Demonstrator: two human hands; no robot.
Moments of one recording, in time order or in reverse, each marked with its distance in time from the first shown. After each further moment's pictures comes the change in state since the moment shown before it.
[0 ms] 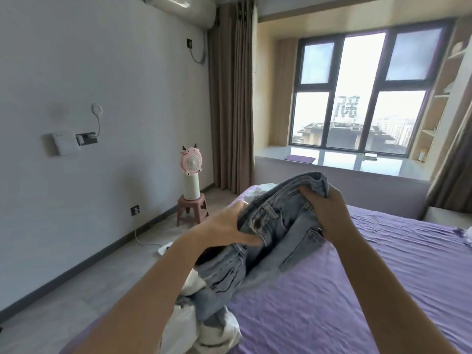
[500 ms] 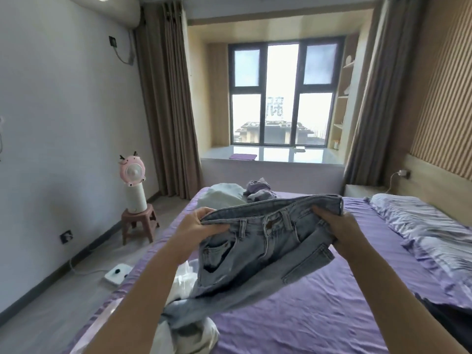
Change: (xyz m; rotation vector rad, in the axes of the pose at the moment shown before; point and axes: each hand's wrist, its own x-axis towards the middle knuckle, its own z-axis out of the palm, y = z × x) left_hand -0.019 -0.007 0.006 -0.761 0.084 0.049; right_hand -0.071 0.003 -0.079 0.128 0.425 0.313
